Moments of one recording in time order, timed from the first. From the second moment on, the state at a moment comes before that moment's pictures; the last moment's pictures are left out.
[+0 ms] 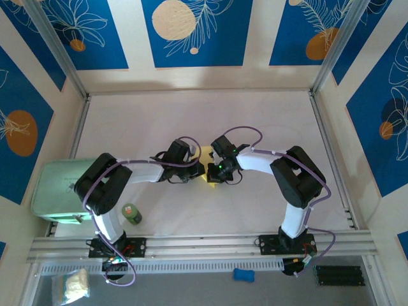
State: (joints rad) left arm -0.67 1.78 0.85 0.10 0.43 -0.92; right arm 0.64 1.80 1.01 -0.46 -0.38 0.60
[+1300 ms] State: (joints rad) left arm -0.60 1.85 0.93 -0.05 0.46 -0.85; right arm 0.63 1.81 1.00 -0.46 -0.40 0.55
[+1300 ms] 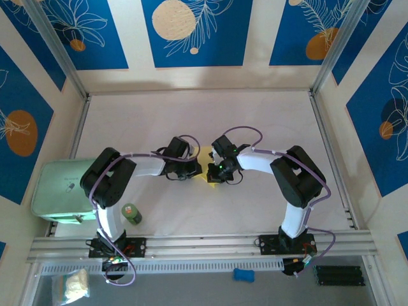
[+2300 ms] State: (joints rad) left arm -0.41 1.58 0.99 -0.23 0.34 -0.76; right arm 0.66 1.64 1.04 -0.41 -0.37 0.55
